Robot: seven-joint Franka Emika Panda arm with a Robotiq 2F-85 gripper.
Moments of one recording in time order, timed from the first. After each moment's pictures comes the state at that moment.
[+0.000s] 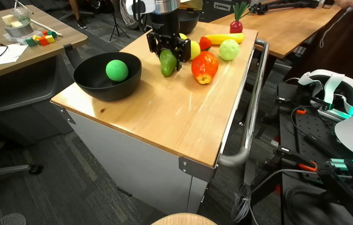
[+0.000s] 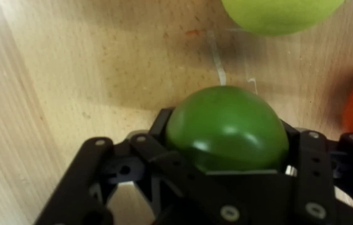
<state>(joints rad) -0.02 0.37 0.09 -1.97 -0.18 2.28 -1.20</state>
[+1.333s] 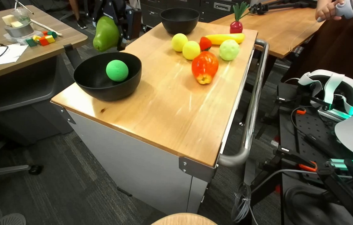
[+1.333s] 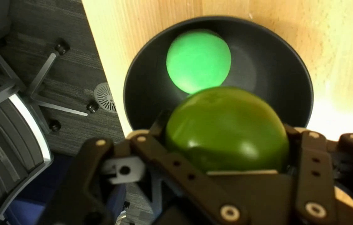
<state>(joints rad) 0.02 0.37 0.18 -1.78 0.07 2.41 -1.31</state>
